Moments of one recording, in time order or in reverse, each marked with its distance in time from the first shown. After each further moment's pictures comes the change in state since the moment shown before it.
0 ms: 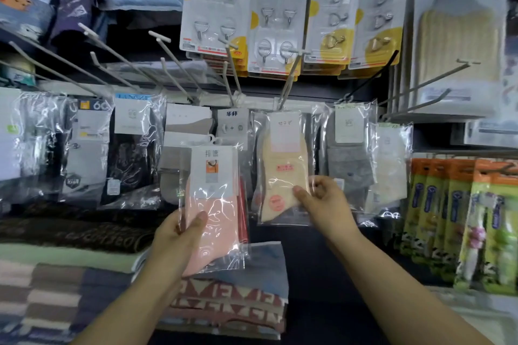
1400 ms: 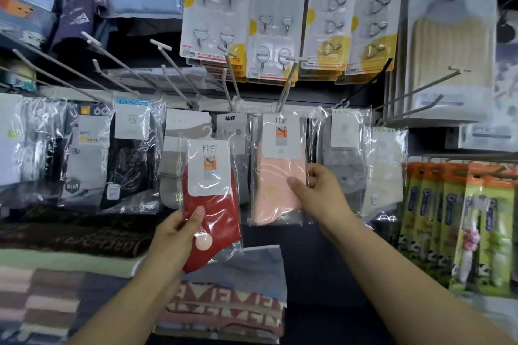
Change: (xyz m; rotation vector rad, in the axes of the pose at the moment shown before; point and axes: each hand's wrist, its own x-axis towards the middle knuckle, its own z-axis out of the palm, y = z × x) left_hand 0.010 0.004 0.004 -0.049 0.022 -0.004; right_hand 0.008 -0.027 0.004 -0.017 -0.026 -0.078
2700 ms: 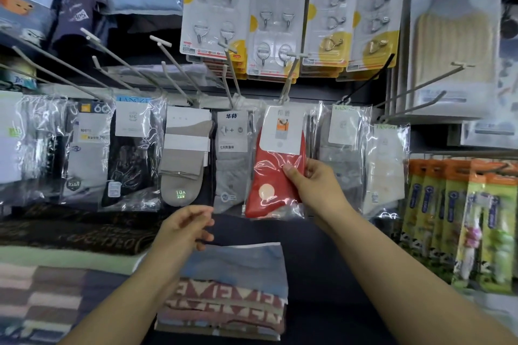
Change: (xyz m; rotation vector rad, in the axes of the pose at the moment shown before) left_hand -0.010 0.015 0.006 0.147 -0.051 -0.003; right_hand 0.000 -0.013 0.008 0.166 -0.074 0.037
